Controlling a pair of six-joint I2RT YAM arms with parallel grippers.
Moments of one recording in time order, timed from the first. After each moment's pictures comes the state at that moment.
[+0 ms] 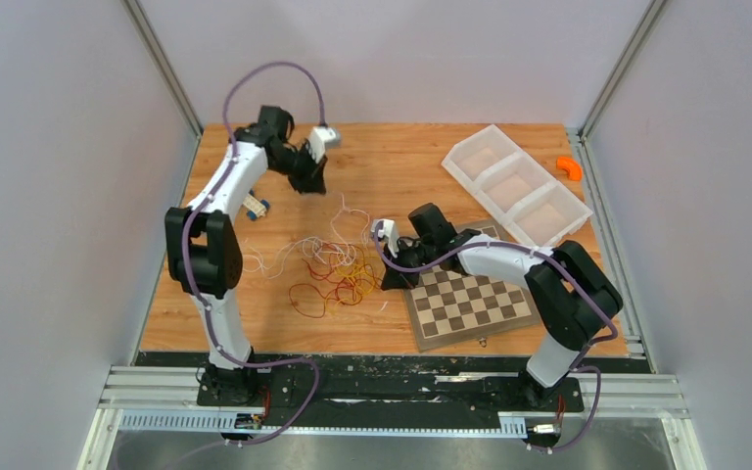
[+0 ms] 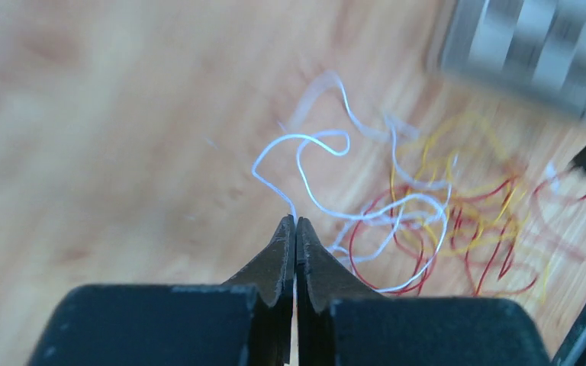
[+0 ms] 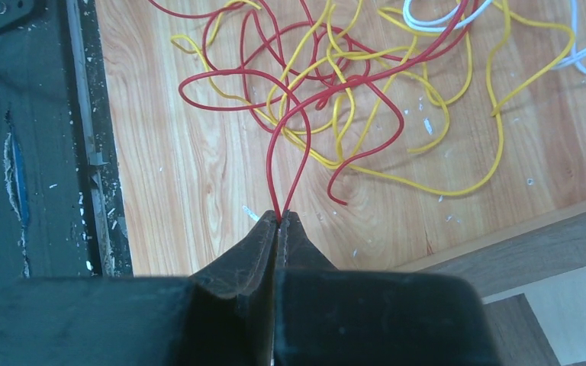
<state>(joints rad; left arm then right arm) -0.17 1.97 1.68 -0.91 0.63 0.74 0.68 1.68 0.94 -0.12 -0.71 -0.29</state>
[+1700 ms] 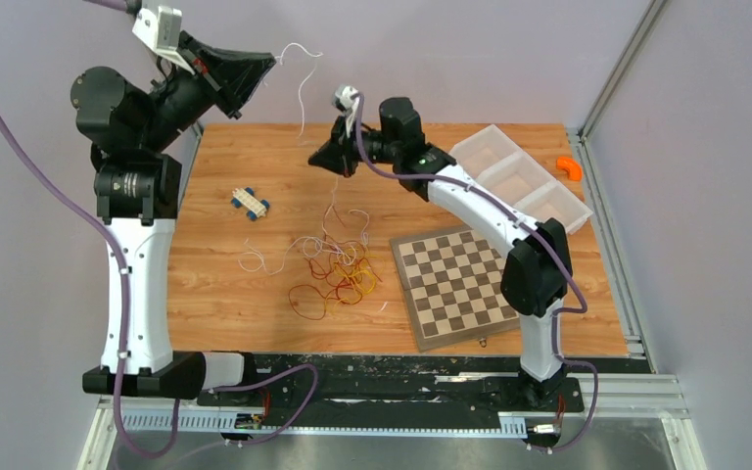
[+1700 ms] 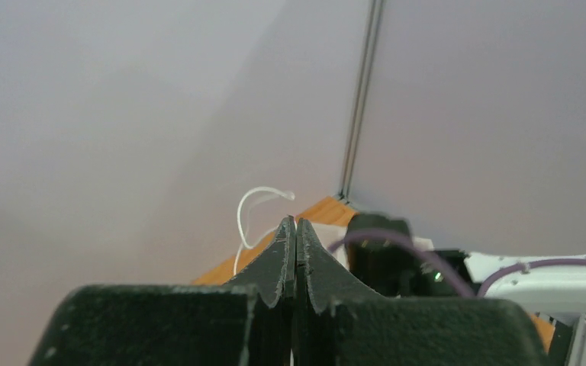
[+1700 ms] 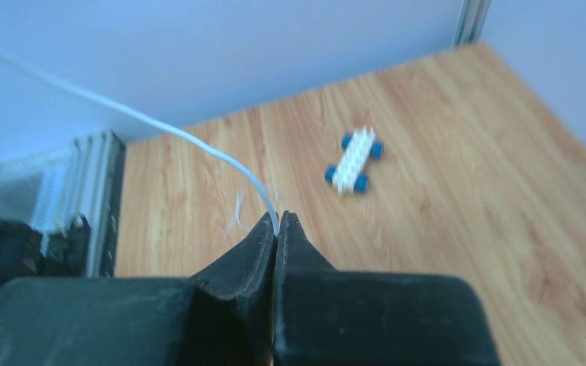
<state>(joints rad) -0.05 1.34 1.97 -0.19 0.75 -0.33 0.68 1.99 1.82 0.02 -0.67 0.06</state>
